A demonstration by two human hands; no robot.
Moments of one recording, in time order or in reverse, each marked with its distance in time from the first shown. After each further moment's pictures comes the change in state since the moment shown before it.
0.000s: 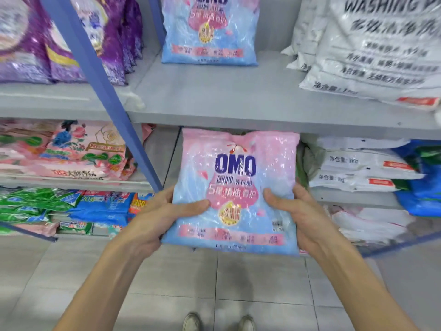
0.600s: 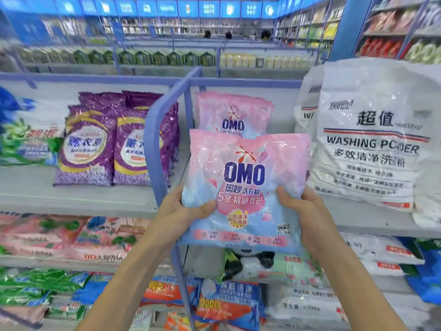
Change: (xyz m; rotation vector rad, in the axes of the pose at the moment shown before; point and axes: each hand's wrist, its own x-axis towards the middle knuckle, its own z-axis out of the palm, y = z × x) left_hand 0.002 0.165 -0.031 0.104 0.061 0.471; right_hand 0.031 -0.138 0.102 -0.102 0.034 -0.379
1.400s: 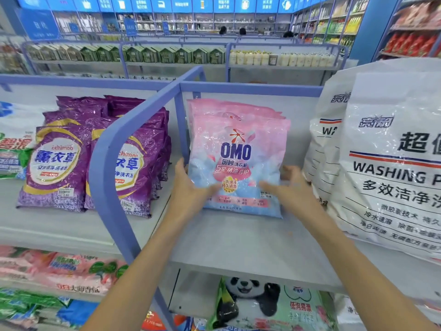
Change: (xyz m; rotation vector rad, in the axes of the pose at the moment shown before) left_hand 0.178 -0.024 0.025 0.349 0.305 0.133; right_hand 0.184 0.004 -0.009 -0.547 -0.014 -0.074
